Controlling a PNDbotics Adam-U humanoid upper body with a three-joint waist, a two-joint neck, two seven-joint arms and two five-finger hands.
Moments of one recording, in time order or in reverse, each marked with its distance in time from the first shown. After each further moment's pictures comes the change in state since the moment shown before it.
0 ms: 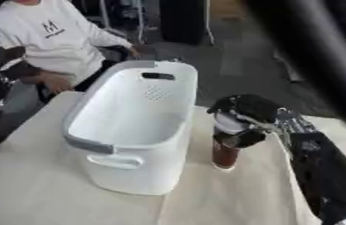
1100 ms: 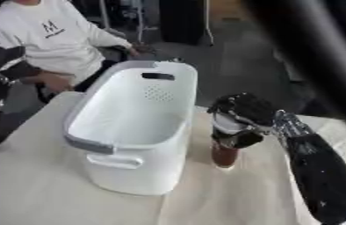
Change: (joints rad) left arm 0.000 0.000 0.000 0.000 0.000 0.000 0.000; right arm 0.004 0.009 0.025 0.010 0.095 0.023 -0.173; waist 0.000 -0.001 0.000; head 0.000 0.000
